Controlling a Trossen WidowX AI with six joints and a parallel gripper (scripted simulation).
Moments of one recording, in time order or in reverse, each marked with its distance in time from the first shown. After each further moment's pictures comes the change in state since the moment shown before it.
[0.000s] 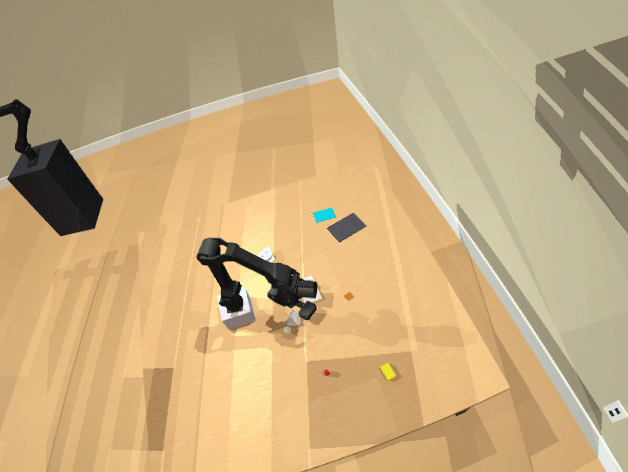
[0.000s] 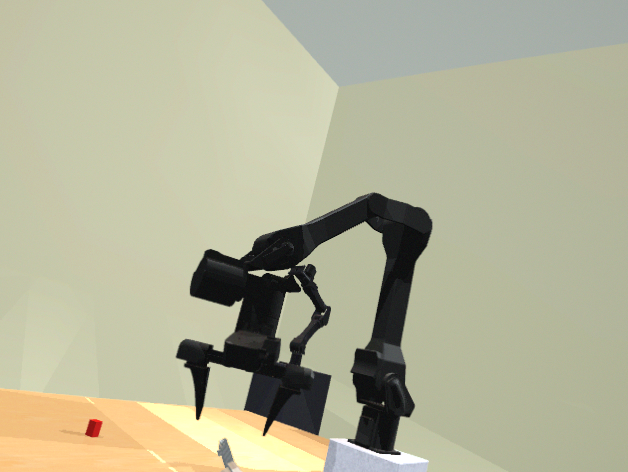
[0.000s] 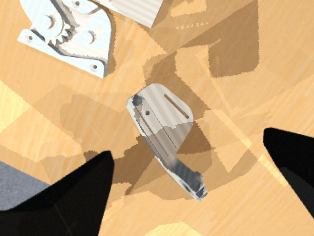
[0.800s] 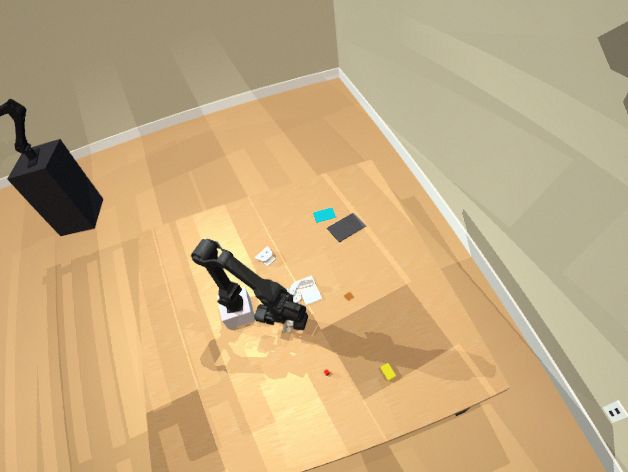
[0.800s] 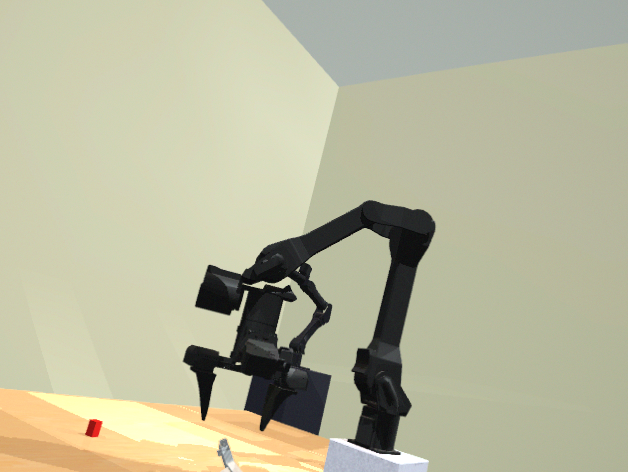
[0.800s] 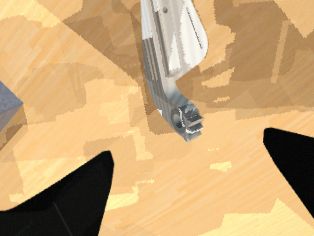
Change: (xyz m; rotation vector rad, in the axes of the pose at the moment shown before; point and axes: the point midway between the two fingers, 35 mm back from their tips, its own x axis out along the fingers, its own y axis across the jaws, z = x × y) arm 0.007 -0.001 -0.069 -0.349 0.009 0.003
